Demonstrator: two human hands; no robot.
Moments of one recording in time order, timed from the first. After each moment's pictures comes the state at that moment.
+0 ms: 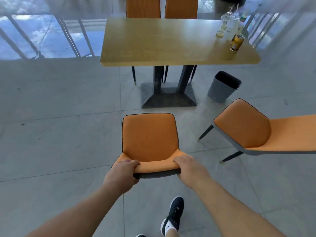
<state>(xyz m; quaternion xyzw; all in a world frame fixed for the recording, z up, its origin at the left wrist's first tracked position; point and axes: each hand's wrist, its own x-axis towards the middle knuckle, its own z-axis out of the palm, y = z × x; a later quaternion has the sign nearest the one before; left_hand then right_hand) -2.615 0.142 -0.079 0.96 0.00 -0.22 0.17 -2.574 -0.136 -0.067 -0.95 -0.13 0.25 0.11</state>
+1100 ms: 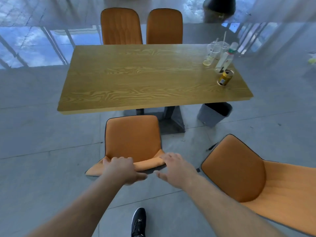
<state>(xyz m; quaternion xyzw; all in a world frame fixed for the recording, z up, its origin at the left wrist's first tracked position) -2.219 0.032 -0.024 0.93 0.04 -0.36 0.04 -2.219 -0.194 -0.021 -0.95 -0.14 0.25 0.14</state>
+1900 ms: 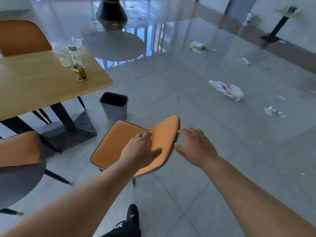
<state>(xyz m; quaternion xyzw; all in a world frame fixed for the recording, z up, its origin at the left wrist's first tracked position) -2.375 -0.632 0.044 0.93 -0.23 -0.15 0.24 -2.470 -0.837 0.095 -0.98 0.13 0.02 0.12</state>
